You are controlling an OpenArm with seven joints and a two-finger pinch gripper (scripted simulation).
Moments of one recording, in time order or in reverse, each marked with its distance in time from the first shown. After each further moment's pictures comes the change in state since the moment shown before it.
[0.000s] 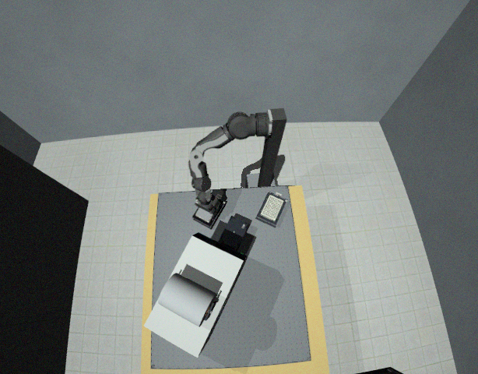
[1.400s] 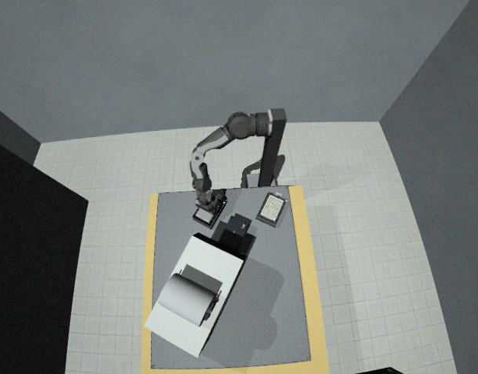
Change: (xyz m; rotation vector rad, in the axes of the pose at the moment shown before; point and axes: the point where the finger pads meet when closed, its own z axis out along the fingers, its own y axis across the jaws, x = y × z) arm 0.001 0.000 0.008 -0.001 0.001 -0.001
